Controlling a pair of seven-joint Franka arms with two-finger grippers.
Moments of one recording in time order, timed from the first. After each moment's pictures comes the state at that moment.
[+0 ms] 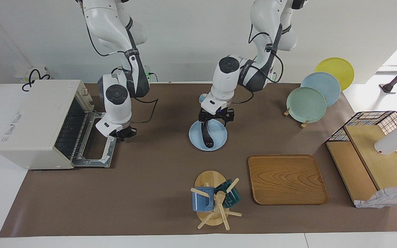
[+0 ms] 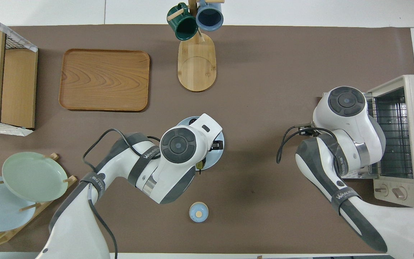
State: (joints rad) left arm -0.67 0.30 -0.10 -2.00 -0.03 2.40 -0.70; right arm 0.13 0.20 0.02 -2.13 -0.26 2.19 0.26
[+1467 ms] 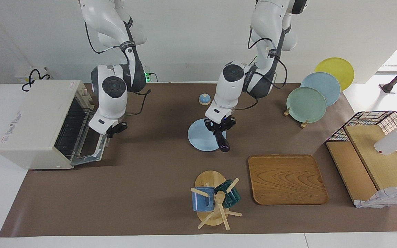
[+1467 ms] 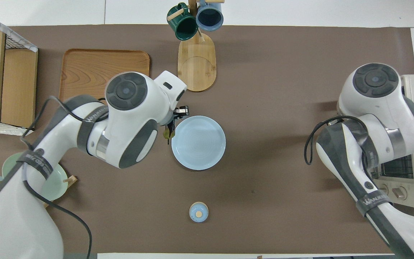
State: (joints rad) left arm -0.45 0.27 -0.07 -1.77 -0.03 2.12 -0.56; right arm 0.06 0.11 0.04 -1.96 -0.38 1.92 -0.06
